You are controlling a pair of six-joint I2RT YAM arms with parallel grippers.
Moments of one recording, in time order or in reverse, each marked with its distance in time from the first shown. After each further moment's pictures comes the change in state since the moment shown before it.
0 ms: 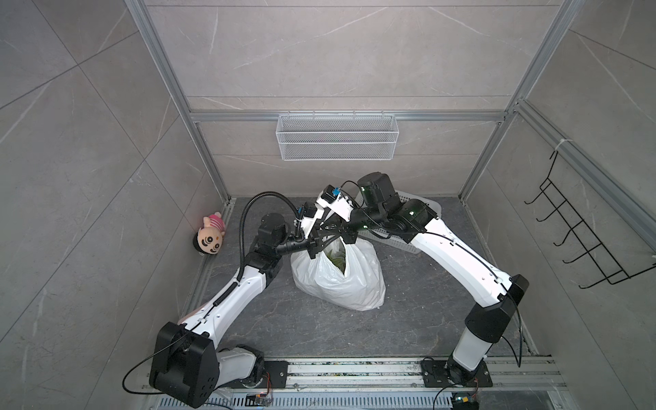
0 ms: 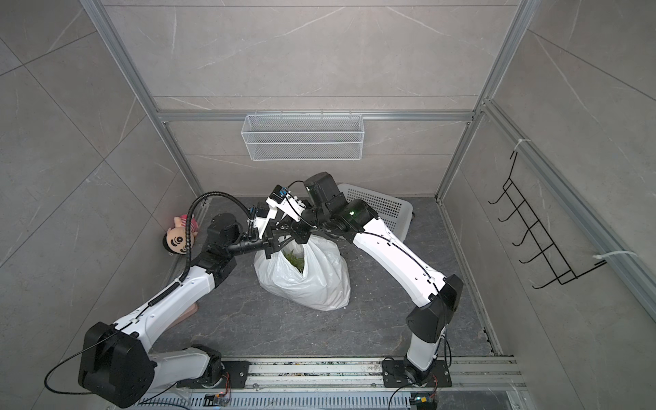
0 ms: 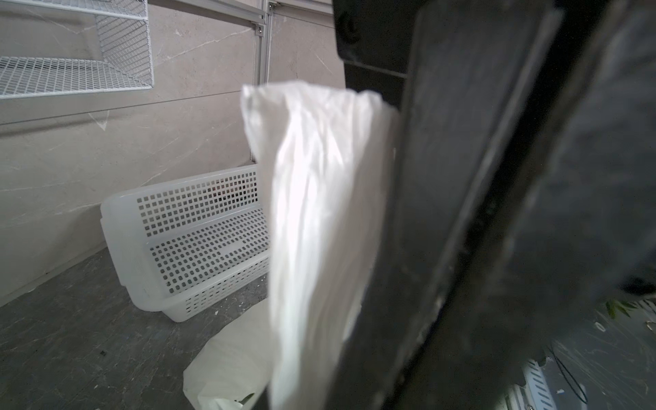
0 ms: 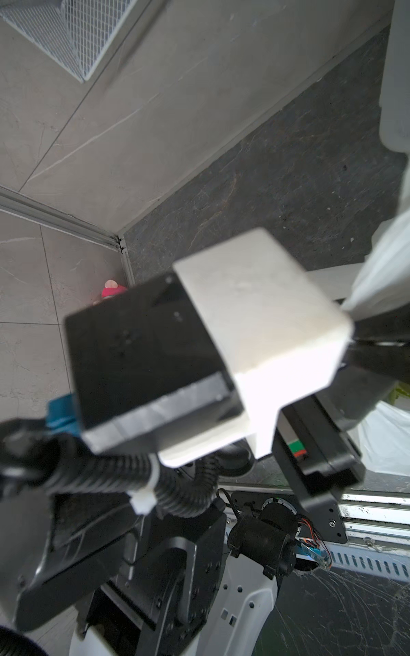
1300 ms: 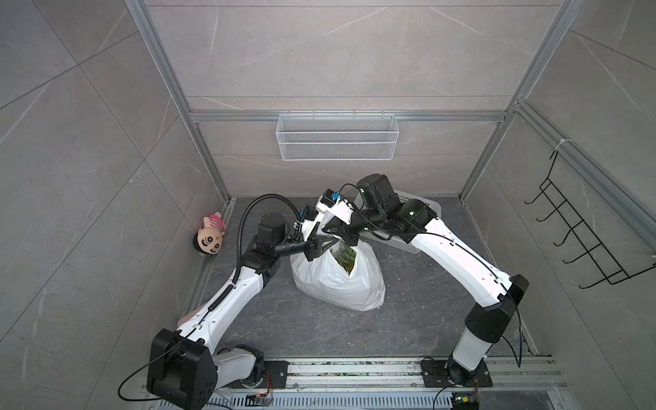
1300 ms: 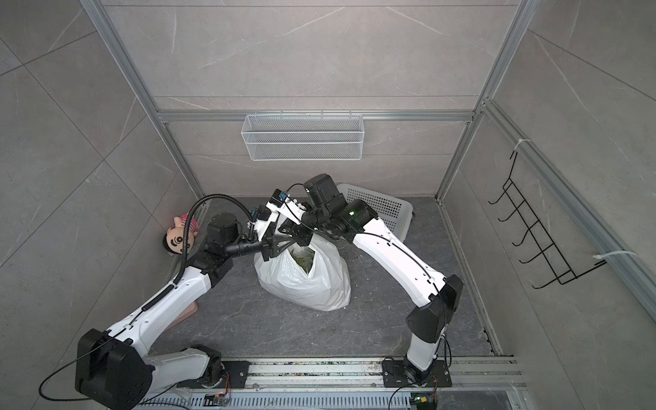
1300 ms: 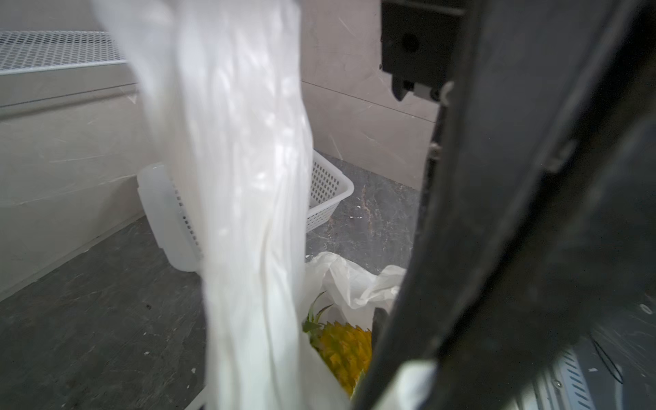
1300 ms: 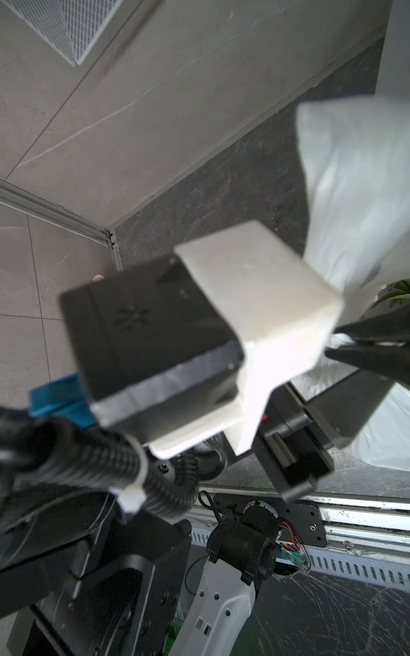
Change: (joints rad) left arm 0.000 -0.031 0.032 -0.191 -0.035 0.145; right arm 0.001 0.000 0.000 -0.040 0.005 -0.049
